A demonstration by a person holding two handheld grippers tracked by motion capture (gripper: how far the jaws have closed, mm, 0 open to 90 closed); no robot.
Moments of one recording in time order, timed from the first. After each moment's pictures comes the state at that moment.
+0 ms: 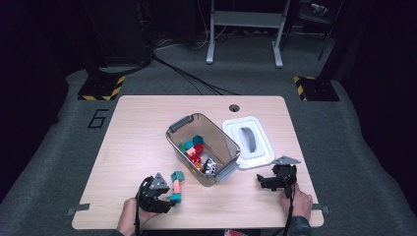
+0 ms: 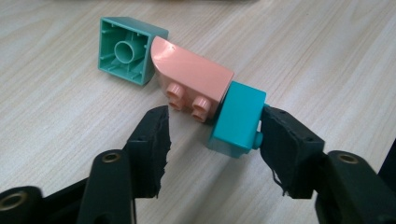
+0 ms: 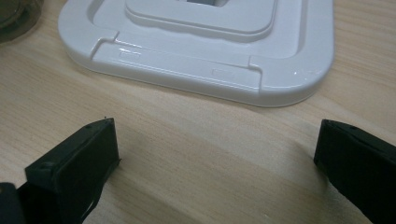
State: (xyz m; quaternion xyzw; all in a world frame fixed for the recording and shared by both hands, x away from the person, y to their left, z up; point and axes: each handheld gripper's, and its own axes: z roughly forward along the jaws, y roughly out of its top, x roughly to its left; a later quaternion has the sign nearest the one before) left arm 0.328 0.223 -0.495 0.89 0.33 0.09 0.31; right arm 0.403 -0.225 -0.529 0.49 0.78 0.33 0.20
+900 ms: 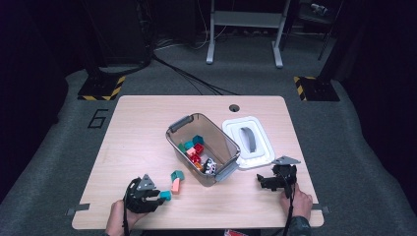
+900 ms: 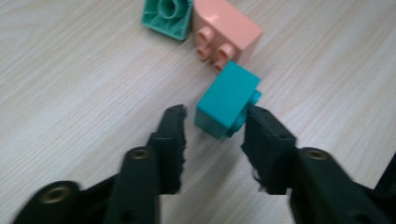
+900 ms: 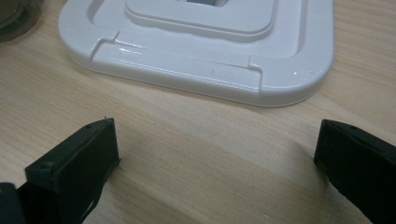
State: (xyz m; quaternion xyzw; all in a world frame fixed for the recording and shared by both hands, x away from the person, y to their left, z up) left arm 0.324 0.258 -0.496 0.88 0.36 0.10 0.30; right arm 0.403 -0.225 -0.529 0.49 0.78 0.33 0.20
